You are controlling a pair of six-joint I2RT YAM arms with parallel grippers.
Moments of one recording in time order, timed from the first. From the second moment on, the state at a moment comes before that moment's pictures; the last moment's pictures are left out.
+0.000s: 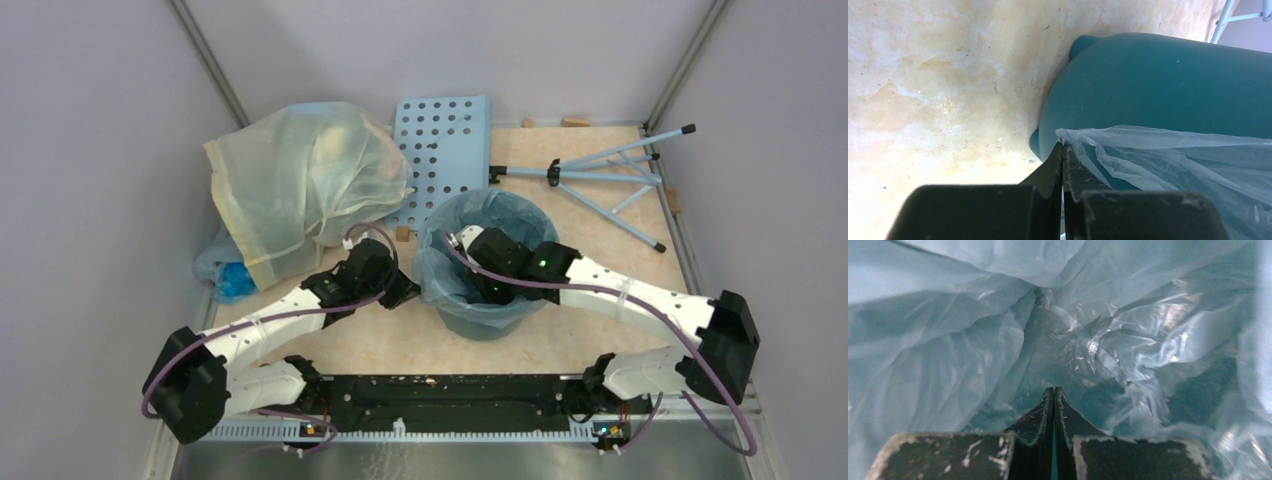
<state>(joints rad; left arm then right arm) -0.71 1.12 0.60 -0.24 0.04 -1.30 0.99 1.27 1.06 -0.82 0.14 0.19</state>
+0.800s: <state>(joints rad) -0.71 1.16 0.62 -0.25 0.06 -1.25 0.85 1.60 0.98 -0.72 -0.06 0.23</state>
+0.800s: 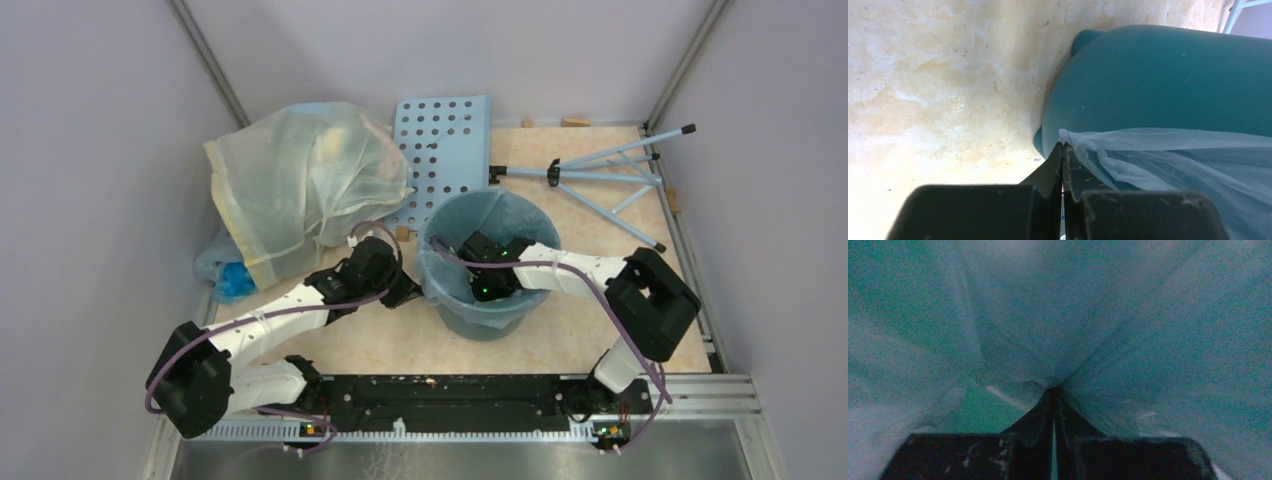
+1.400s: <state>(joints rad) -0.71 1.17 0.66 -0.29 0.08 -1.21 0.83 1.57 0.91 -0.64 -0.10 0.27</state>
